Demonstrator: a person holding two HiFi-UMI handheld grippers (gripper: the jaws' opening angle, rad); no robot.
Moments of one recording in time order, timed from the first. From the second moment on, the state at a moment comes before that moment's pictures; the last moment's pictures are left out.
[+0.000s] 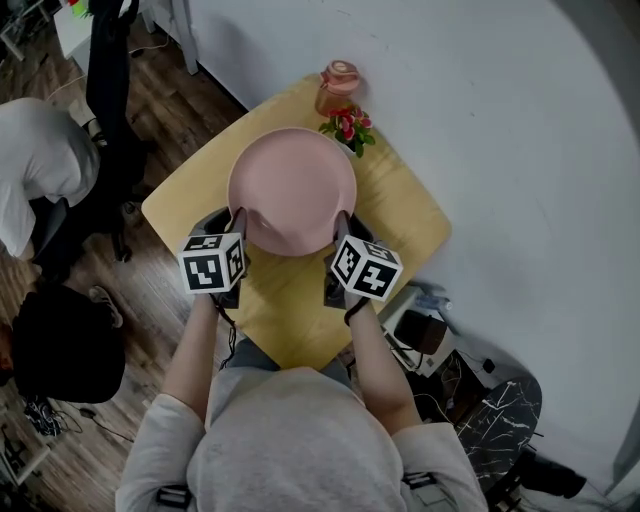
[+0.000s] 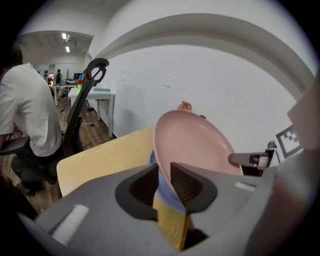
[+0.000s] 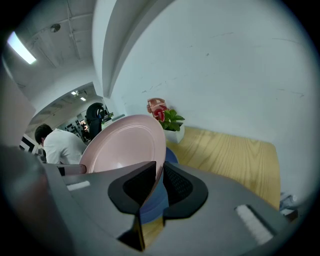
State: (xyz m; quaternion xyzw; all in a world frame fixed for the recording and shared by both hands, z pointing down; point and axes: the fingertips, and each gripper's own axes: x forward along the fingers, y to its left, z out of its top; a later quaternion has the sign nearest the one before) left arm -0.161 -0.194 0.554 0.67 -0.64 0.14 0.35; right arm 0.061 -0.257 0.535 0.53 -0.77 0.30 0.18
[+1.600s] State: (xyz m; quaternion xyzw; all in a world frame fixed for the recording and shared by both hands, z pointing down) left arm -0.162 -0.223 0.609 0.73 -0.56 0.19 0.33; right arm 0.061 -0.253 0.591 0.59 -0.71 0.25 0.30
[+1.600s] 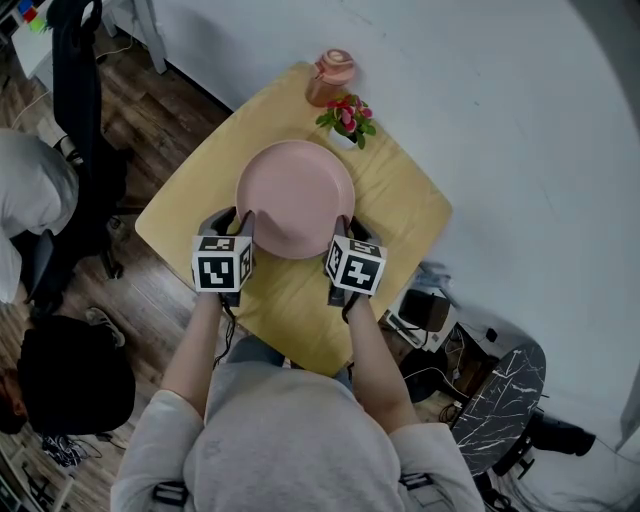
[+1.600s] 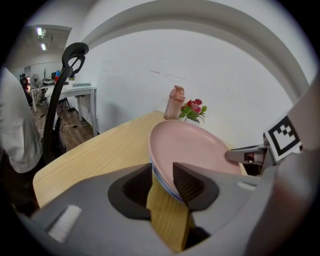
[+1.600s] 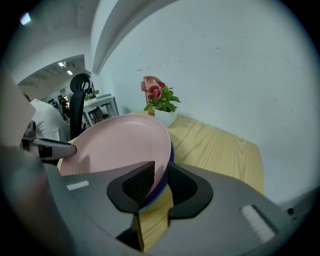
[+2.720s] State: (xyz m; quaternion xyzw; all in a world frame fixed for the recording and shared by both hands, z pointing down) left arm -0.177 -0.169 0.491 0.72 -0.66 0.10 0.18; right arm 0.032 -0.212 0.472 0.52 -0.83 0.13 0.17
